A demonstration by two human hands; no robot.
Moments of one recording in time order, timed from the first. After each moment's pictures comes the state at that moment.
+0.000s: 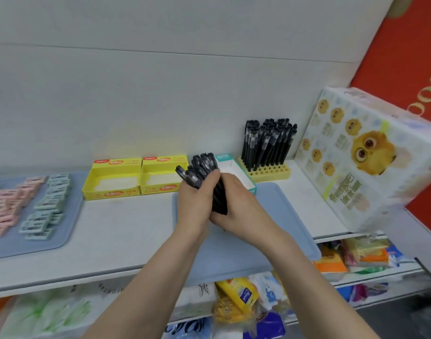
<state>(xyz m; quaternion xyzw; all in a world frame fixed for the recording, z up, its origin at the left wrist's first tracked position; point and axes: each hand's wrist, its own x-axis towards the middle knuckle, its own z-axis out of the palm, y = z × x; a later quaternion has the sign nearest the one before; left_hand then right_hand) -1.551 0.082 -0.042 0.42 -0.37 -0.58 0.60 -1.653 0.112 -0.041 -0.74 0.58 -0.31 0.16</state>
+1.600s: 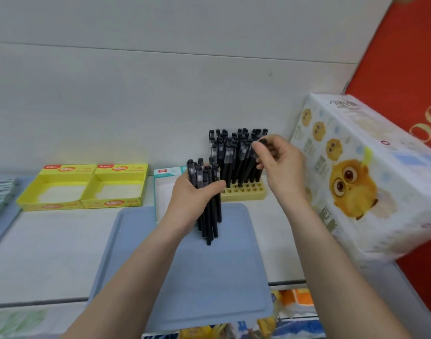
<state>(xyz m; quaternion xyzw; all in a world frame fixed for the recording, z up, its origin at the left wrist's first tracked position) -1.651 0.032 -0.037 0.50 -0.51 -0.51 0.48 -1.835 0.015 -0.013 -0.56 0.59 -0.56 0.15</state>
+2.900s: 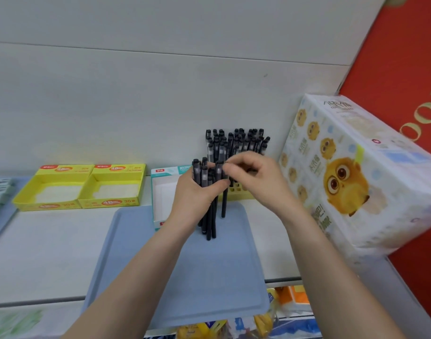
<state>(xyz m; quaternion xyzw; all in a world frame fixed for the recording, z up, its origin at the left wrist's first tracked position) -1.664 0.033 -0.036 0.49 -0.53 -0.48 0.50 -1.818 0.037 -0.010 -0.67 0.53 -0.45 0.27</state>
